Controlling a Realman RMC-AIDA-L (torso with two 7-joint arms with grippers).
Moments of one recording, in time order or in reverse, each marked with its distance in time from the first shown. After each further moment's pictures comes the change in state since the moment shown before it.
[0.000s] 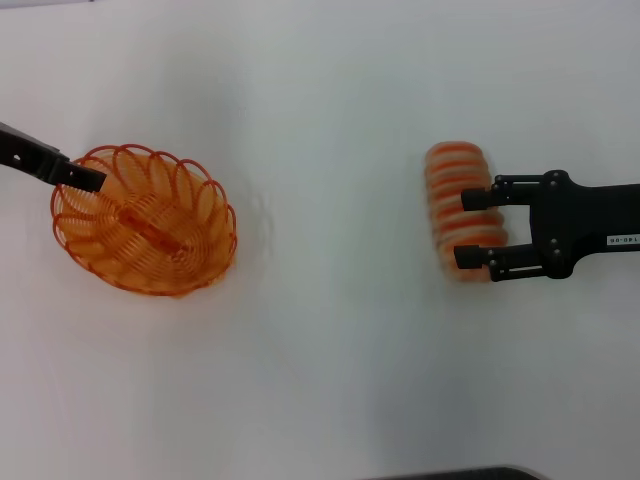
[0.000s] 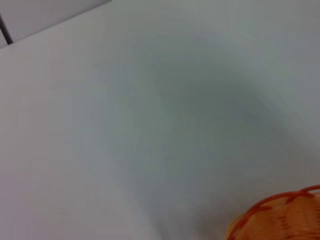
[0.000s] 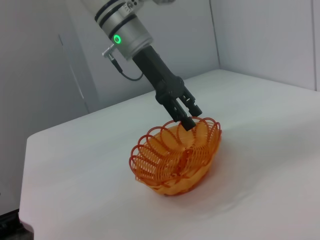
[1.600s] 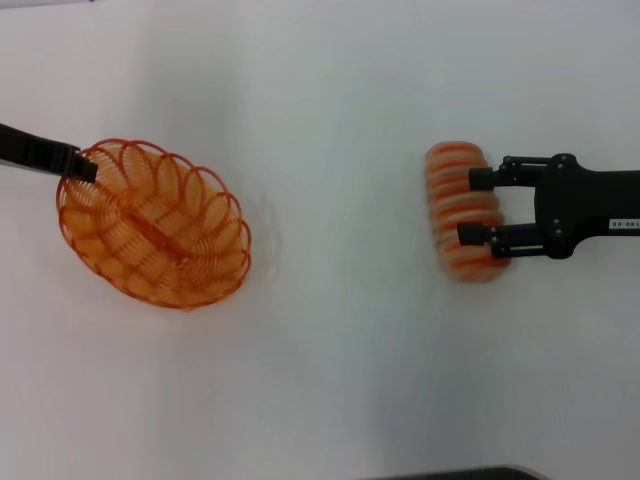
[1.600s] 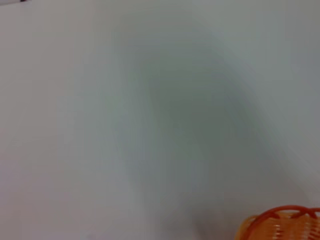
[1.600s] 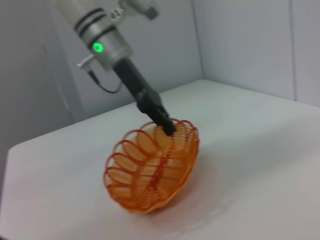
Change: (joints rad) left arm -0.009 -0.024 -0.075 0.041 -0.001 0.090 -0.196; right arm 0.001 0.006 0.050 -0.002 0.002 0.023 0.000
